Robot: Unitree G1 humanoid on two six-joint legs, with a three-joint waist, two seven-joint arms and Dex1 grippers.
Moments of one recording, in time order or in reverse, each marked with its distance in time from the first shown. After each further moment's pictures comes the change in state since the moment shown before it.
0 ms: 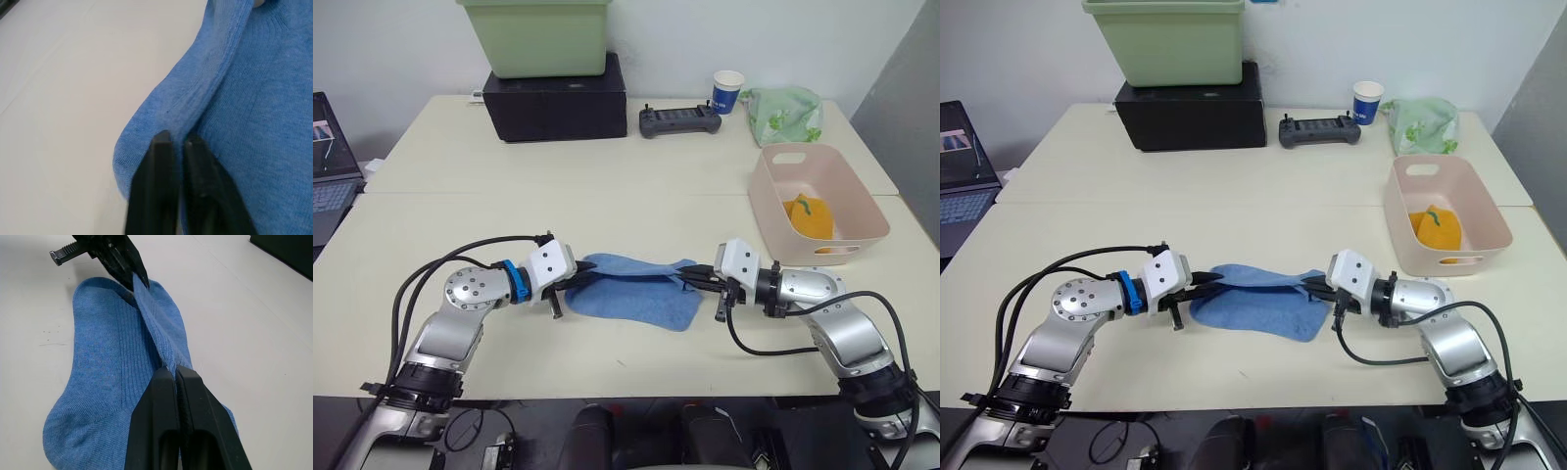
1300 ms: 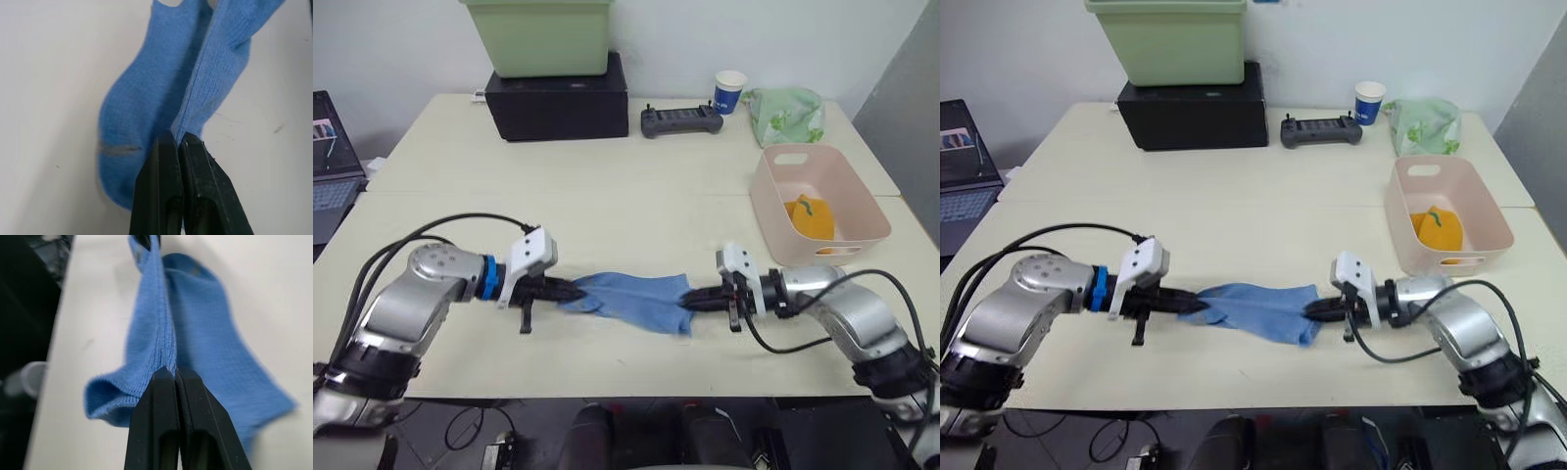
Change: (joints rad) left arm -0.125 0.199 -0.055 -0.077 -0.229 0.447 -0.302; right arm -0.153 -0.099 0.079 0.098 0.213 0.251 0.184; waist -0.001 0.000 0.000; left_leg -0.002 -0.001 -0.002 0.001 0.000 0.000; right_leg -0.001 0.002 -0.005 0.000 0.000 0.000
